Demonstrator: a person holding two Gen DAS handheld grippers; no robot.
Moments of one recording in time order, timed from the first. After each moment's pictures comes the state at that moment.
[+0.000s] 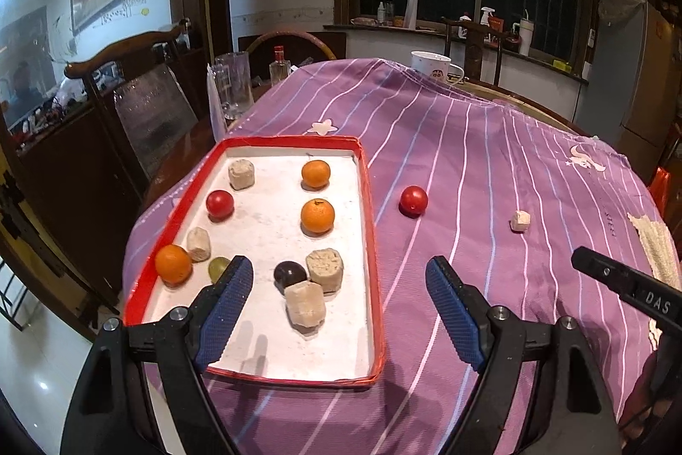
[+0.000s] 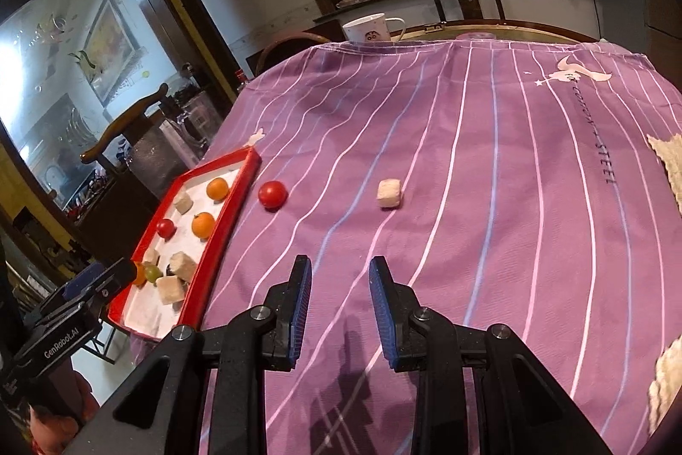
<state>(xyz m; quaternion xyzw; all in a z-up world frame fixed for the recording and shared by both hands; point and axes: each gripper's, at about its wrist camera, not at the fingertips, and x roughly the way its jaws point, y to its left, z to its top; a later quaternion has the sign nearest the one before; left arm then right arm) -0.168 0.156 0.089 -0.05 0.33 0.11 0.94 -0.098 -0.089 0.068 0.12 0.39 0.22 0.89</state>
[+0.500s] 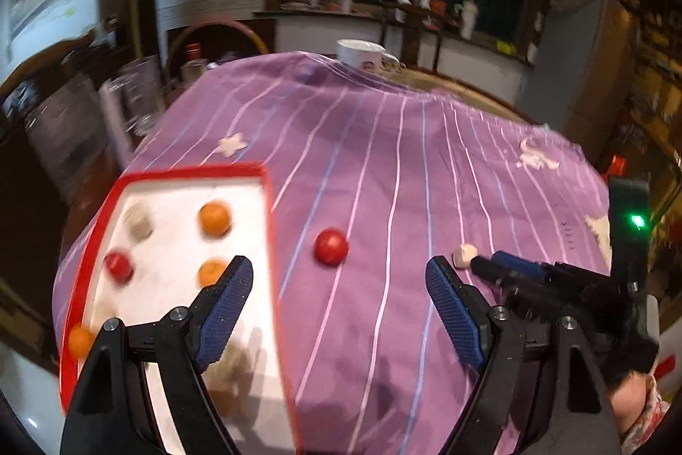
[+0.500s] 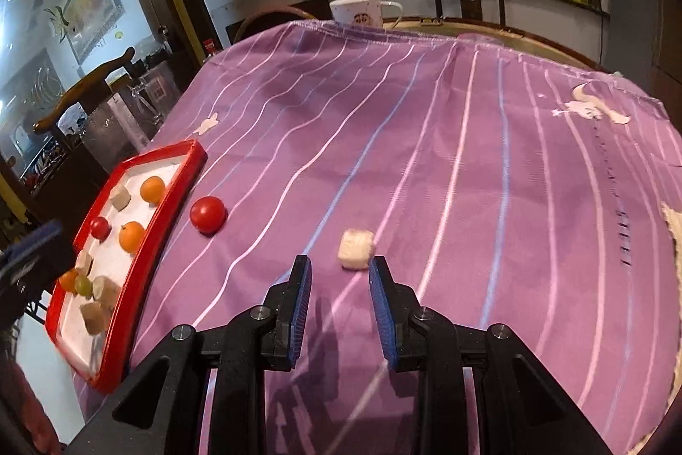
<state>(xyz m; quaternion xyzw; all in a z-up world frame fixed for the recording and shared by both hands) -0.071 0.128 0.099 -0.03 0.37 -0.02 0.93 -0.017 -0.062 0.045 0.04 0.42 0.18 0.89</state>
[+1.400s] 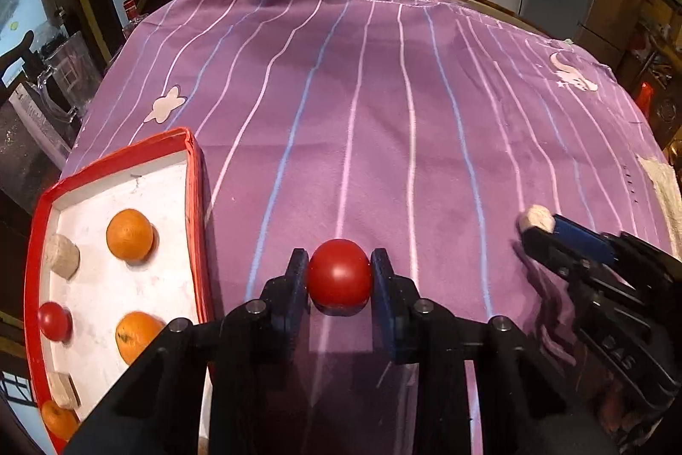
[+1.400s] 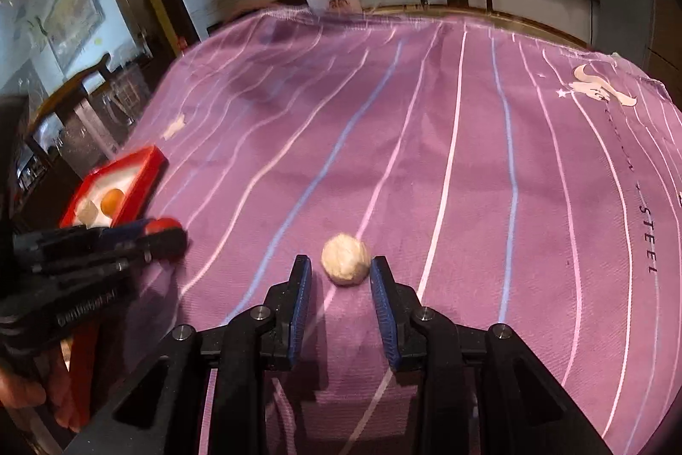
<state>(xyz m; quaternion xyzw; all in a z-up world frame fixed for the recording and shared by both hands) 0.012 0.109 0.028 0.02 0.48 -0.03 0.88 0.013 -0.068 0.018 0.06 0.42 0.16 0.89</state>
